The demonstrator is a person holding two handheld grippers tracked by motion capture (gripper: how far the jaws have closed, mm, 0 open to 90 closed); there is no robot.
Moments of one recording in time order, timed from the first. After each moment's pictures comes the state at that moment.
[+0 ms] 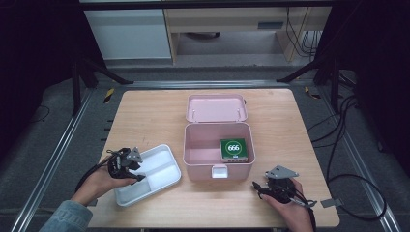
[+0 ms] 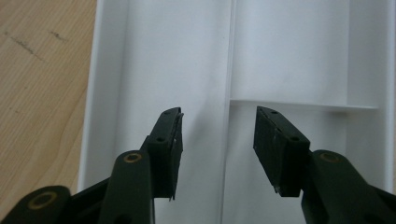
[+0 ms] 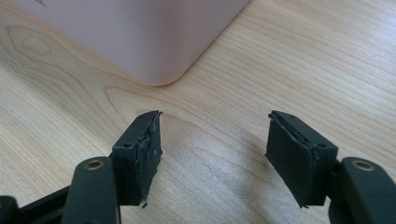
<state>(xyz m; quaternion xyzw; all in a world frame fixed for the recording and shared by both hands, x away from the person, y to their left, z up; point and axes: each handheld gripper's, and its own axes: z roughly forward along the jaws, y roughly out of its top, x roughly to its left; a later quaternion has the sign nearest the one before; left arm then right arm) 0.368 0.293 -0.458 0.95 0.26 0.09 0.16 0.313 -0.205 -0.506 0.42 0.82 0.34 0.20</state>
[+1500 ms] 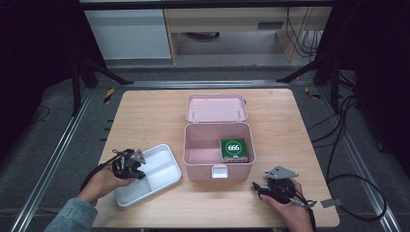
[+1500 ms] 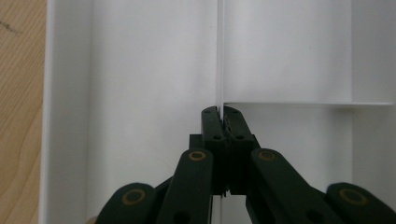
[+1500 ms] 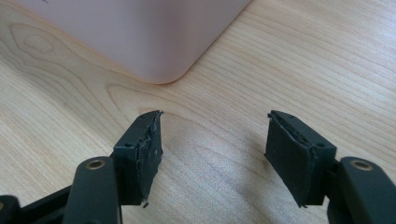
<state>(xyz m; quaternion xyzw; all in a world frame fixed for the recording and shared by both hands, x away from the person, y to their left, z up) 0.375 0.290 -0.470 0.96 0.24 0.05 0.16 0.313 -0.204 -0.507 0.41 0.82 0.34 0.20</state>
